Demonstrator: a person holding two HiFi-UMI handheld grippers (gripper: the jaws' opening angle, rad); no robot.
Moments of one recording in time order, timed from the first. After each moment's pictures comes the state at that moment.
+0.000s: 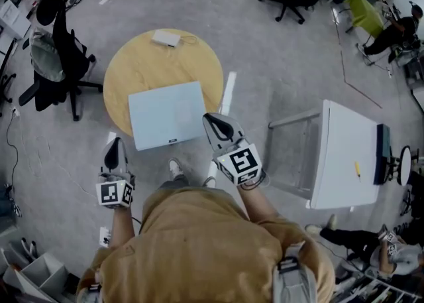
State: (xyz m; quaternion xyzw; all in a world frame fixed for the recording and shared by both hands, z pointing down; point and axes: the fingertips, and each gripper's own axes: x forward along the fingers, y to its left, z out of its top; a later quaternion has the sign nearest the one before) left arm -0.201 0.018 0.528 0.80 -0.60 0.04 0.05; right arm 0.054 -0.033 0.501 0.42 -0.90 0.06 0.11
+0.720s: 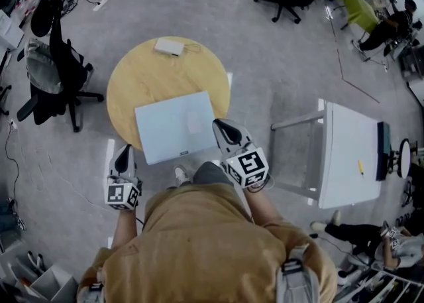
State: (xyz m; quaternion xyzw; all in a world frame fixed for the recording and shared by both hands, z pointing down) left arm -0.237 -0.036 0.578 0.83 -0.55 0.05 0.12; right arm 0.028 -0.080 0.522 0.46 -0.88 0.09 0.12
